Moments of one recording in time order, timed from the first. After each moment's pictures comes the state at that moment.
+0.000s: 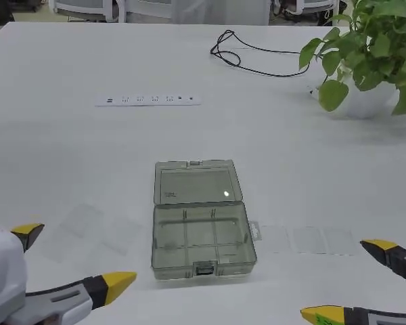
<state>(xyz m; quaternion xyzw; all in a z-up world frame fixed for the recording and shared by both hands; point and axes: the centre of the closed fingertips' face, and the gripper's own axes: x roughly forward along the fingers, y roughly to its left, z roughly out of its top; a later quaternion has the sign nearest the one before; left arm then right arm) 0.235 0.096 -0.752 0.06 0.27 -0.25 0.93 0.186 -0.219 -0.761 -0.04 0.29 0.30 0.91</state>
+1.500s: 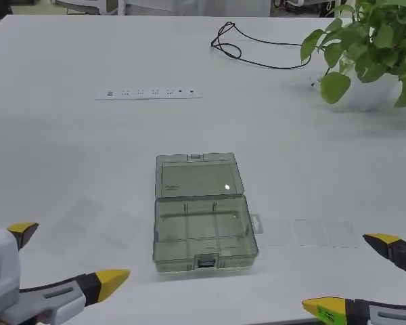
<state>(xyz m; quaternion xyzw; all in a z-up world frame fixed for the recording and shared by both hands) 0.230 0.107 -0.759 0.06 0.29 -0.25 0.92 0.186 -0.219 -0.762 -0.04 0.29 0.30 0.91</state>
